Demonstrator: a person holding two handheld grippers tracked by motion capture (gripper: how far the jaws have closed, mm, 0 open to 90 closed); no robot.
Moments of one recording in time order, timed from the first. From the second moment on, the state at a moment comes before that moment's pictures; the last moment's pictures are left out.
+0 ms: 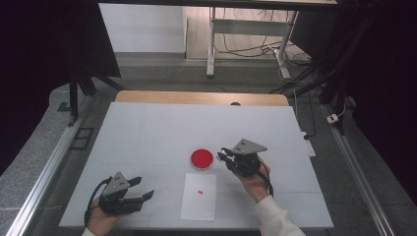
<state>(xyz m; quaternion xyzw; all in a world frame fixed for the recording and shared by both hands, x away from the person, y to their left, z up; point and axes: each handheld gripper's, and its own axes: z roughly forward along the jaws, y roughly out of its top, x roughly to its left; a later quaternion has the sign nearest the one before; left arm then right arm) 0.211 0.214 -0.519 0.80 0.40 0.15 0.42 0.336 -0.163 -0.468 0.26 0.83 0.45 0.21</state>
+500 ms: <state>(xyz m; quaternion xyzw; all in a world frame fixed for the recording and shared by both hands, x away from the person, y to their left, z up) 0.213 0.212 -0.523 0.80 0.40 0.15 0.42 0.366 -0.160 -0.483 0.29 0.84 0.40 0.21</state>
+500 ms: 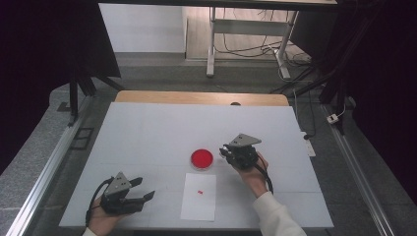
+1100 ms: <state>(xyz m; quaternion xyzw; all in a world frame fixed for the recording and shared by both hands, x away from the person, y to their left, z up) 0.213 0.212 -0.523 0.80 0.40 0.15 0.42 0.382 -0.147 -0.502 0.29 0.86 0.37 0.21</state>
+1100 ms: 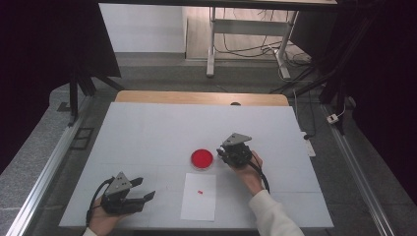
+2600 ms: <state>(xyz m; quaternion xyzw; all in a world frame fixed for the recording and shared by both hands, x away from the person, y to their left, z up) 0.221 0.220 -0.523 0.79 0.42 0.15 0.43 0.349 -0.182 -0.481 0.26 0.83 0.44 0.23</state>
